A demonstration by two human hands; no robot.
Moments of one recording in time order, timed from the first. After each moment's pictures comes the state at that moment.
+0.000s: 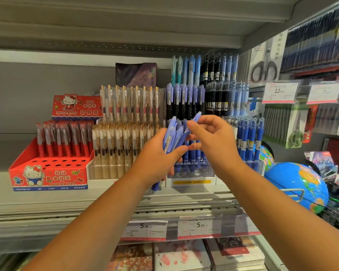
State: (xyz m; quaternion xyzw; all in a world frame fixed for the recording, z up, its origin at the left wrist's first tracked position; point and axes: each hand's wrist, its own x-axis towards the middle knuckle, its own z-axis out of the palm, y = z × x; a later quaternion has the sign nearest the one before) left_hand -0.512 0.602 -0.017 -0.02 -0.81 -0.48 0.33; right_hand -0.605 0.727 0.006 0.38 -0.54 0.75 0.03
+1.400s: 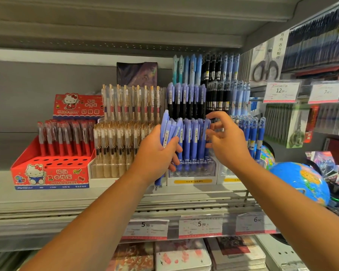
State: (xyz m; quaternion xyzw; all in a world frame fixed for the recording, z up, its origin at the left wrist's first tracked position) left_hand -0.516 0.601 -0.017 -0.02 -0.77 -0.52 0.37; right_hand -0.654 0.740 -0.002 0.39 -0.70 0.56 0.19
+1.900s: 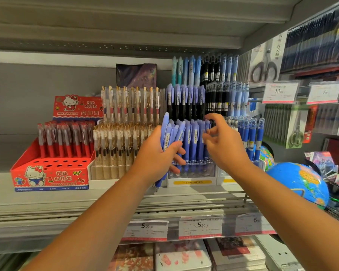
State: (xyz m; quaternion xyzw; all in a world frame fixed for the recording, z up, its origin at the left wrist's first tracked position) left_hand -0.520 0.596 -0.020 -0.03 -0.76 -0.55 0.34; right_hand -0.648 0.741 -0.005 0.40 -0.75 0.46 0.24
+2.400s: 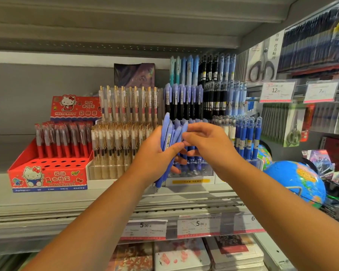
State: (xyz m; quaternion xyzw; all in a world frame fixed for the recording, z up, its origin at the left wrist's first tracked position) left_hand -0.516 0.599 -0.018 -0.07 -0.77 -0.55 0.32; right_hand -0.602 0.733 0.008 0.39 -0.64 0.66 -0.04
